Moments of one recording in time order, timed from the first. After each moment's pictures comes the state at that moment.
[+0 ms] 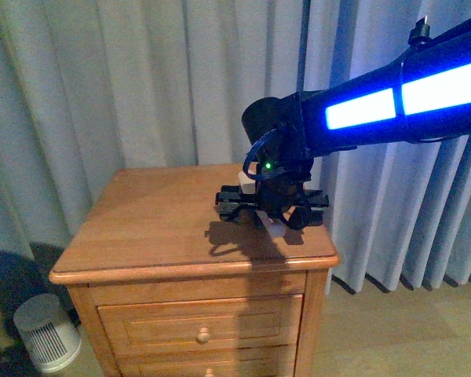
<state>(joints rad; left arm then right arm) 0.19 0.71 0.49 -0.01 0.16 0.13 0.50 2.79 2.47 -0.58 0.13 0.34</state>
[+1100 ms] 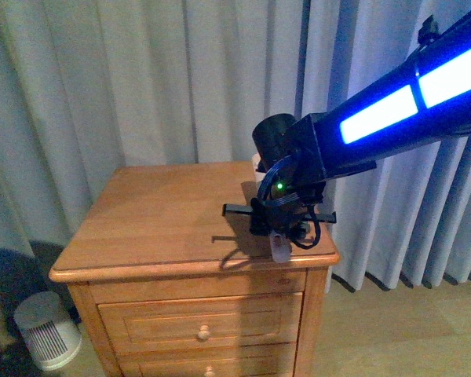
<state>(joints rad) 0.19 0.71 0.49 -0.01 0.16 0.13 0.49 2.67 2.15 -0.33 0.11 0.37</state>
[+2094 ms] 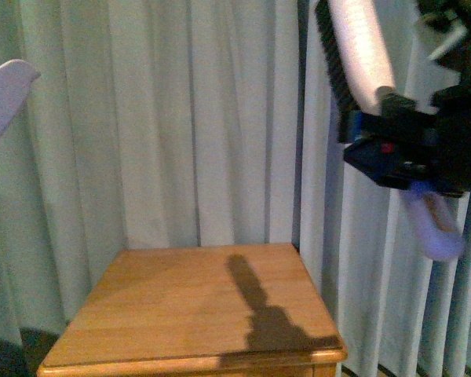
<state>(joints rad) 0.19 0.71 0.49 -0.01 0.16 0.13 0.45 1.43 0.85 0.46 -0.04 0.22</state>
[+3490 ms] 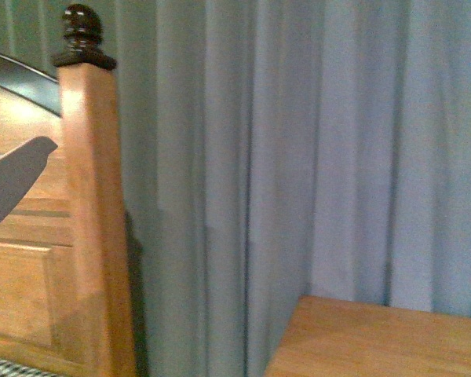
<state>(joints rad) 0.19 0.70 0.49 -0.01 0.16 0.13 0.52 0.32 0.02 0.45 0.16 0.16</state>
